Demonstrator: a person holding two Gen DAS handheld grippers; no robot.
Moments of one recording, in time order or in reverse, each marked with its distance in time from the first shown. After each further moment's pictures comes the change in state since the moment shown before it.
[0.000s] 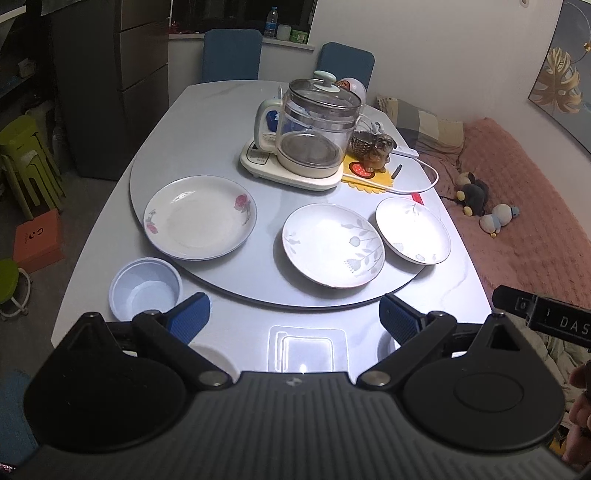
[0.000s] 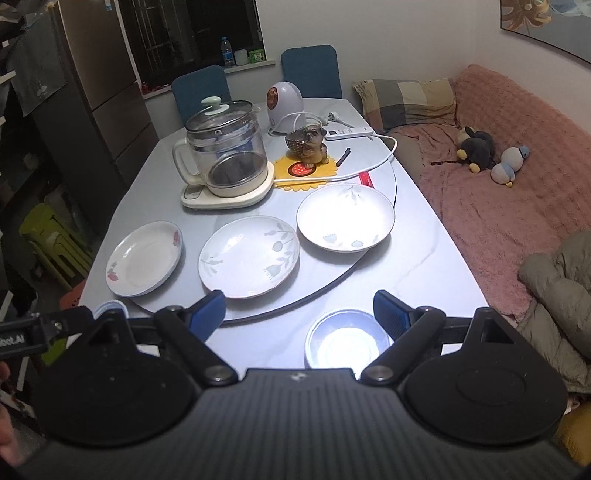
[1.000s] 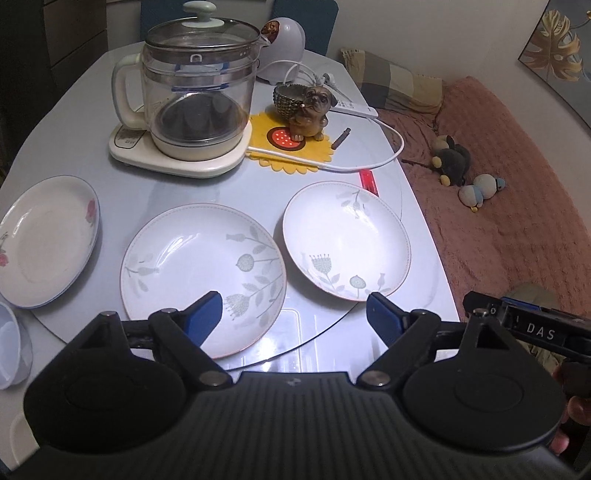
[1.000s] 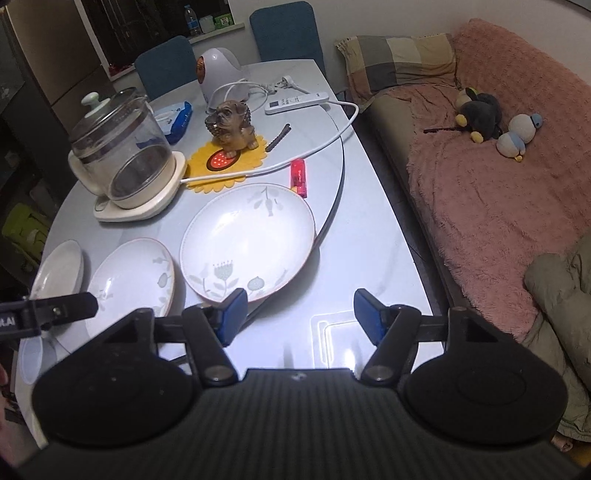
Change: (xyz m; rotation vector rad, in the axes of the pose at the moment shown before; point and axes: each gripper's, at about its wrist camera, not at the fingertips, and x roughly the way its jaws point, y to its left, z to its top) left arm 0.196 -0.148 0.073 0.022 0.146 -0.098; right arm 0.163 -0.161 0.071 0.049 0.140 0.036
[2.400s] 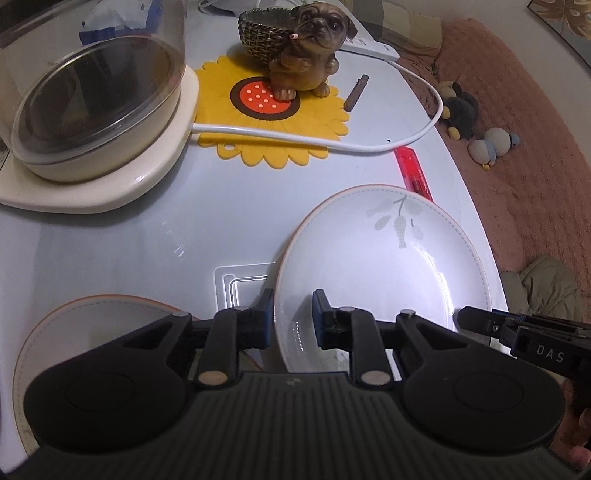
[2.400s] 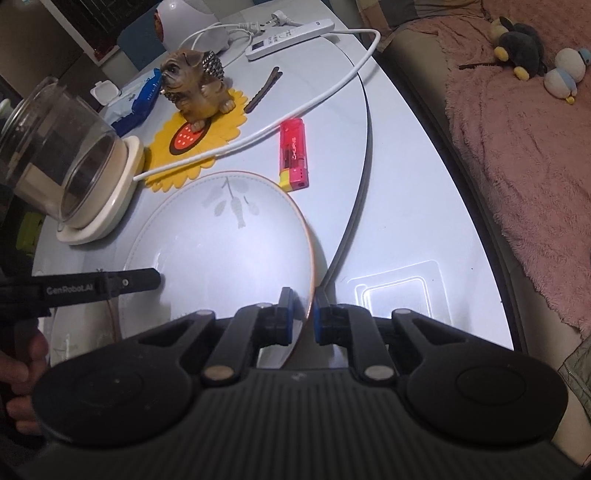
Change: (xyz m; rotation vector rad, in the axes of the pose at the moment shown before) left arm 0.213 0.012 0.091 0.056 0.202 -0.055; right arm 0.162 -0.030 0.047 0.096 0.177 0.131
